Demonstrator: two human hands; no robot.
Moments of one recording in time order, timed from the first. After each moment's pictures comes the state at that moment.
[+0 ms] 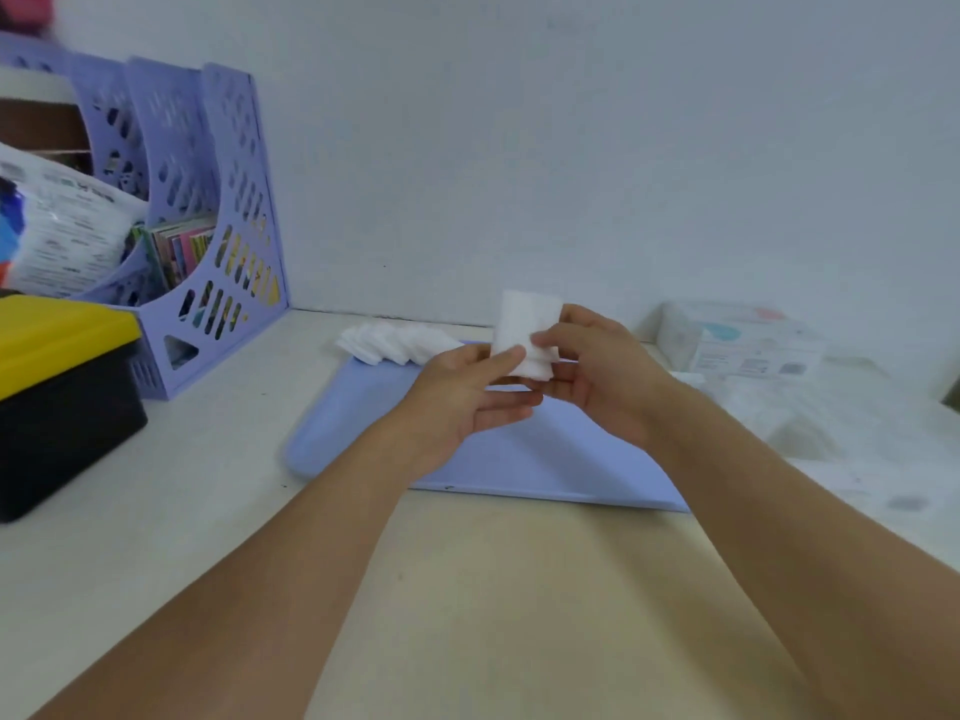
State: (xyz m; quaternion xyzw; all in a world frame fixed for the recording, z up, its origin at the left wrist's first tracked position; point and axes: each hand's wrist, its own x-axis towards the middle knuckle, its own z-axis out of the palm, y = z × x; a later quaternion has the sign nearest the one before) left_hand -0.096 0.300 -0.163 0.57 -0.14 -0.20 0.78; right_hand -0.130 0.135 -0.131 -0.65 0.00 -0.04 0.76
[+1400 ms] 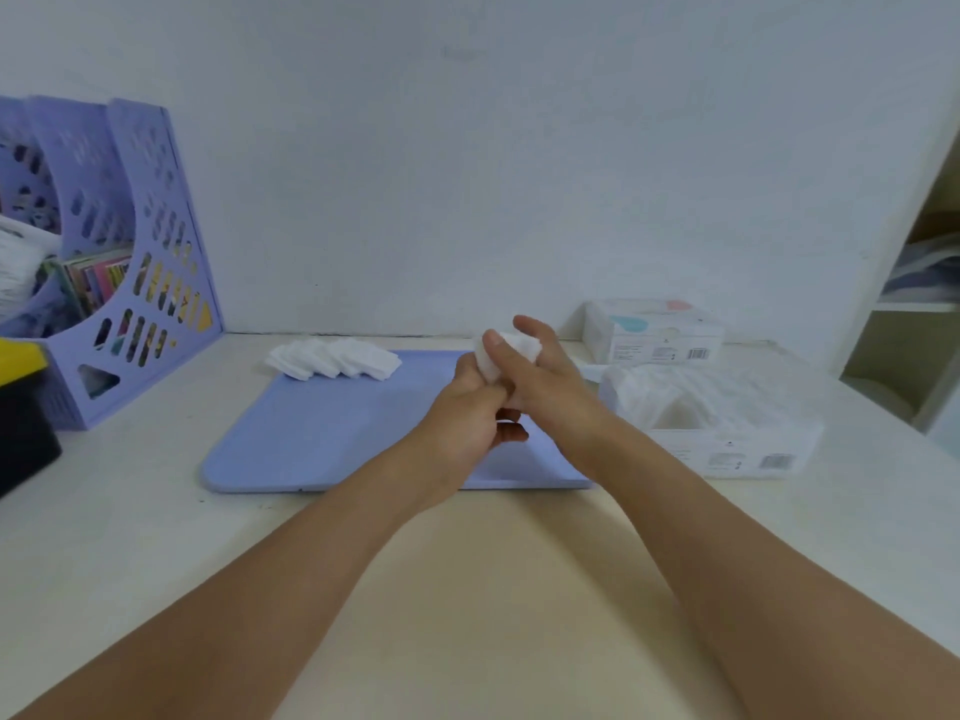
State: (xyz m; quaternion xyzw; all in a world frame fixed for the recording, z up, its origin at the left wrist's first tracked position) left_hand -0.155 0.223 -0.165 0.63 -0.23 -0.16 0.72; right_hand -0.185 0.111 -0.148 -0.75 0.02 -0.12 0.65
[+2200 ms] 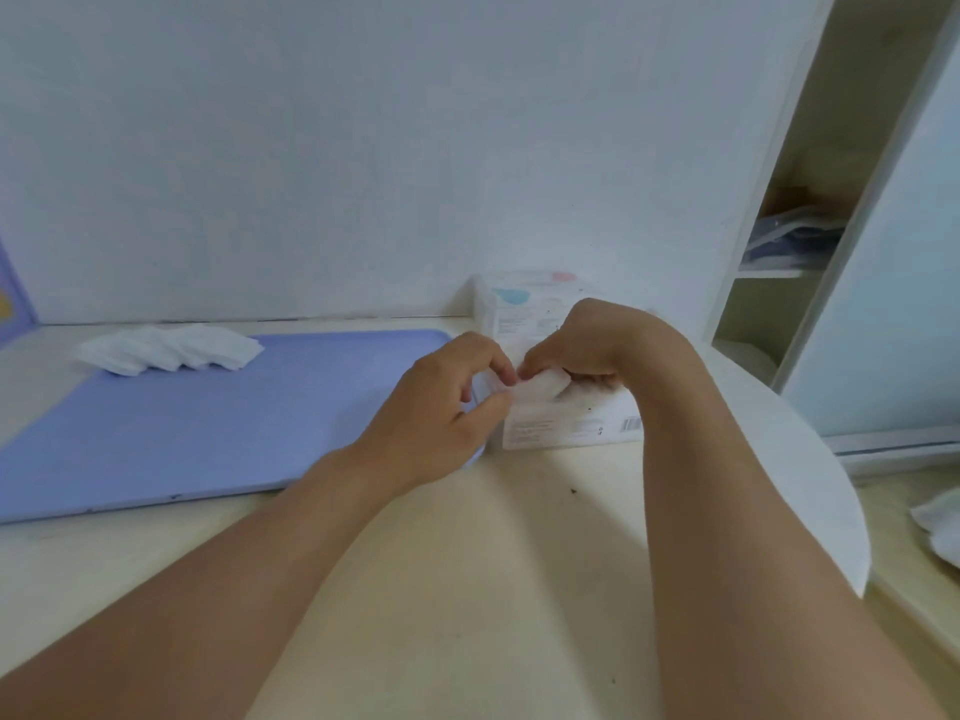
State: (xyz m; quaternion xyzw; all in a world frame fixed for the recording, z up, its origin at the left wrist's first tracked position) left_hand -0.170 0.145 -0.182 0.75 -0.49 0.10 0.43; right_hand -0.236 -0.027 -0.098 -0.93 0.26 0.00 0.27
